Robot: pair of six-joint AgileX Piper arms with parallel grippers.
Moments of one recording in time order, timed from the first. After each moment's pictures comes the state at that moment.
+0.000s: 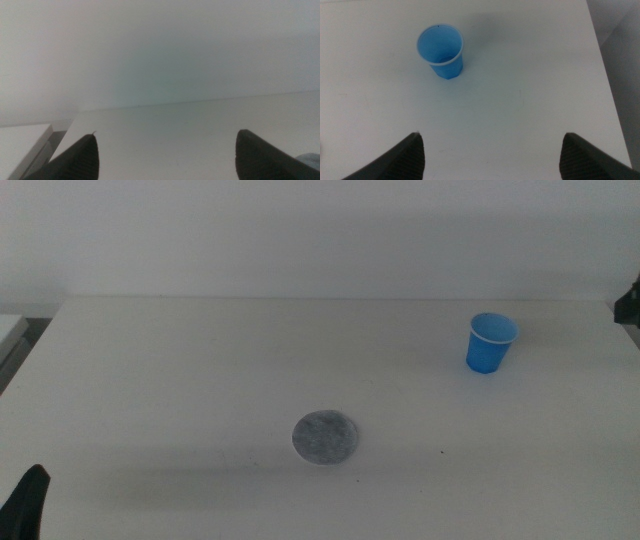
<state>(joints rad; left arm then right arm) -0.10 0.00 0.00 0.09 0.09 -0.07 0.03 1.21 -1.10 -0.04 0.80 0.11</state>
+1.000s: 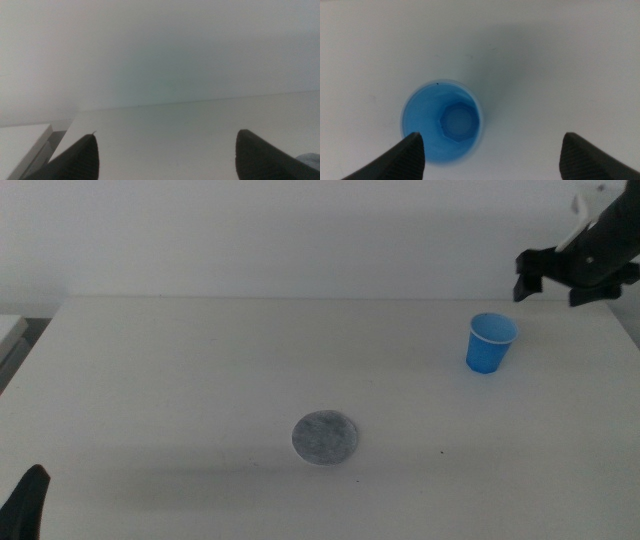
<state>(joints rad) -0.10 0.00 0.00 0.09 0.09 -0.07 0.03 1.97 -1.72 0.06 0.89 0.07</state>
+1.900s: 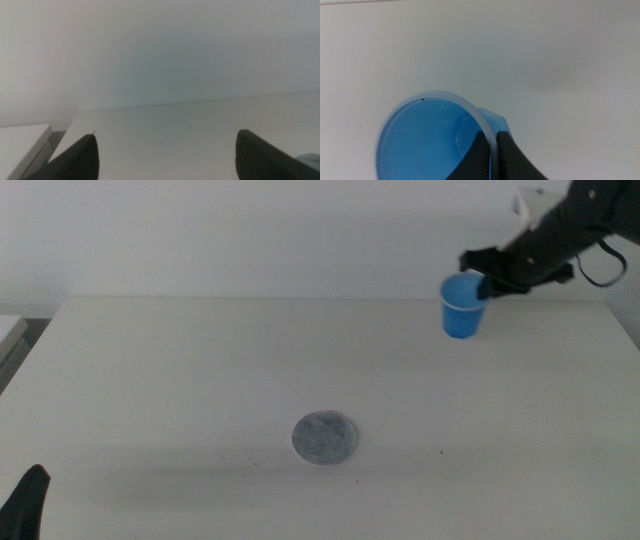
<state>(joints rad) -0.10 0.00 0.00 0.09 0.09 -0.07 0.14 2.04 -1.78 0.18 0.84 0.04</state>
